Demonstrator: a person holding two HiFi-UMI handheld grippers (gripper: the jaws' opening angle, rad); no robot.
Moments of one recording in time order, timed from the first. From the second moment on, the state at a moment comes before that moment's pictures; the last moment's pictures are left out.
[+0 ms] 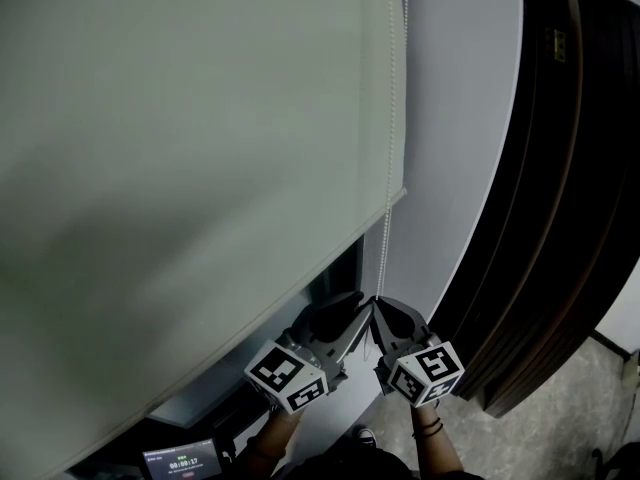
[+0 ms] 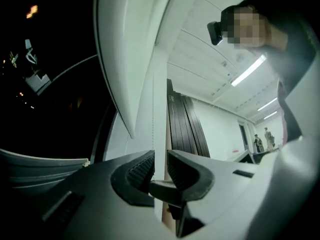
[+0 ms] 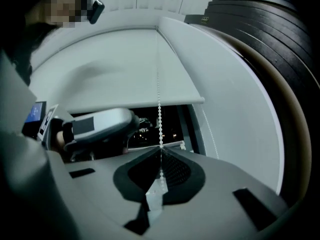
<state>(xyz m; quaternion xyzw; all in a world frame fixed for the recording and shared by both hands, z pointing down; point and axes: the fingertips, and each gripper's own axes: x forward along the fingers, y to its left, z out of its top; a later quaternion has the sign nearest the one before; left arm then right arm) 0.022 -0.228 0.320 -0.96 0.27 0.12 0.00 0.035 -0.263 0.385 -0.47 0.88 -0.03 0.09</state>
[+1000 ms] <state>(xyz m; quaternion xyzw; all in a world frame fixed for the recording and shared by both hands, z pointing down) 0.047 -0.247 0.366 -0.95 0.30 0.07 0.01 0.017 -0.223 0.625 -0.45 0.86 -0.21 -0.10</state>
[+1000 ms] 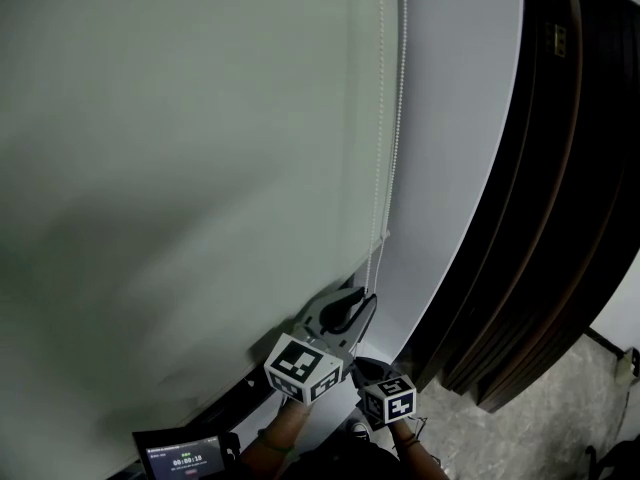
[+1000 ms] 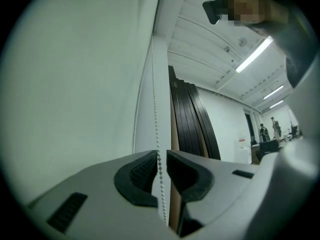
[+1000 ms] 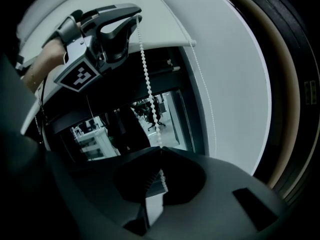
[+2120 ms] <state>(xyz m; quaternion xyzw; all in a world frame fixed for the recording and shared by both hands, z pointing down) 0.029 -0.266 0.488 -0.95 0.32 -0.03 -0.05 0.059 -0.244 0.343 -0.41 0.91 -0.01 0.09</state>
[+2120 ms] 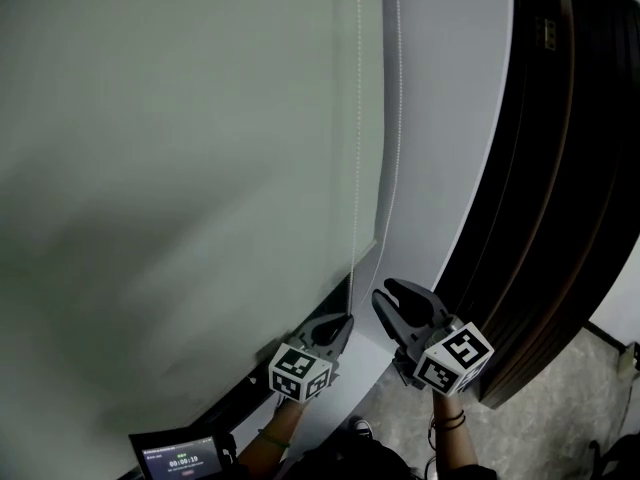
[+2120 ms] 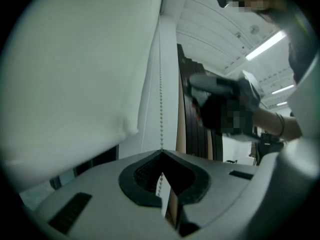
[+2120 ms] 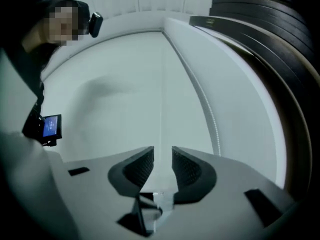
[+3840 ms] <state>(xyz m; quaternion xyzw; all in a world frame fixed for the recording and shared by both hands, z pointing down) 0.013 -0.245 0.333 -0.94 0.30 0.12 0.06 0.020 -0.278 0.525 -0.47 0.87 -0.12 0.00</state>
